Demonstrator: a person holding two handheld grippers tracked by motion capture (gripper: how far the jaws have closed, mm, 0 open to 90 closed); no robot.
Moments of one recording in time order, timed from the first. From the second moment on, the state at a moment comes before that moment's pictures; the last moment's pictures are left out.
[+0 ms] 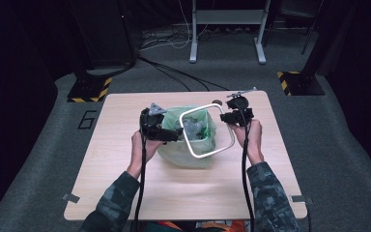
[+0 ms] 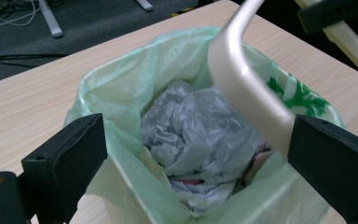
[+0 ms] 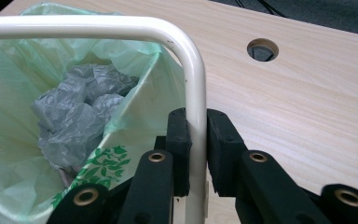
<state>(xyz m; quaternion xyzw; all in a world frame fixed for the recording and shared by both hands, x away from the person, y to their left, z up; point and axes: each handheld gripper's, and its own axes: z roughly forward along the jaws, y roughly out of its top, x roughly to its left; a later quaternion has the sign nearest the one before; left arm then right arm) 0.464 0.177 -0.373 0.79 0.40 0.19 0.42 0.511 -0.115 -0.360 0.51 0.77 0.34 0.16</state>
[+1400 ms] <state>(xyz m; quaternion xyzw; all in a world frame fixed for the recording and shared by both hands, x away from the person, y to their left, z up) 0.396 0.265 -0.530 0.79 0.48 0.20 0.33 0.482 -0.197 -0.361 0.55 0.74 0.34 0.19</state>
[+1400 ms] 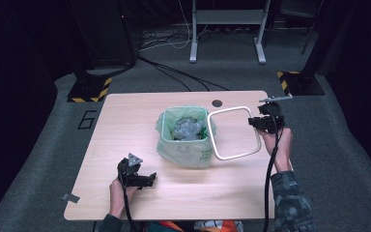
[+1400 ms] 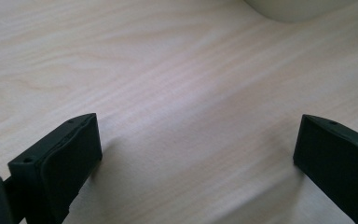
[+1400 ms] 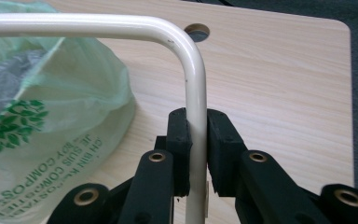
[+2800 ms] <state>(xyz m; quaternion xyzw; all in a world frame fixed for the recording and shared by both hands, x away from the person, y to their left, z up) 0.396 0.266 -0.530 0.78 0.50 0.21 0.33 0.458 -0.273 -0.413 0.62 0.68 0.34 0.19</state>
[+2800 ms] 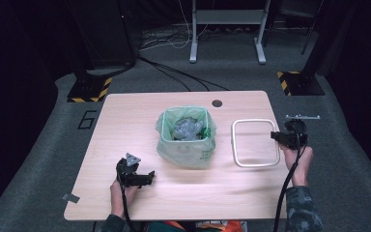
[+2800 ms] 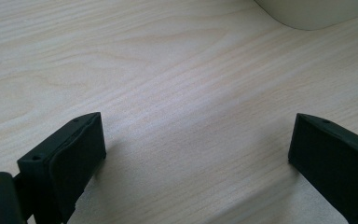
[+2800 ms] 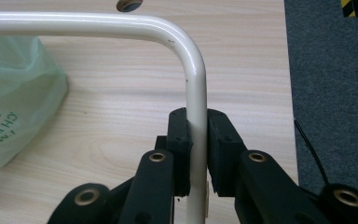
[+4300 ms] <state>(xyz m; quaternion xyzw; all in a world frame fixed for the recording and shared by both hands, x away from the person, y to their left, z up) 0.396 0.267 -0.530 0.77 0.51 0.21 0.33 0.490 -0.271 -0.476 0.67 0.67 0.26 0.20</state>
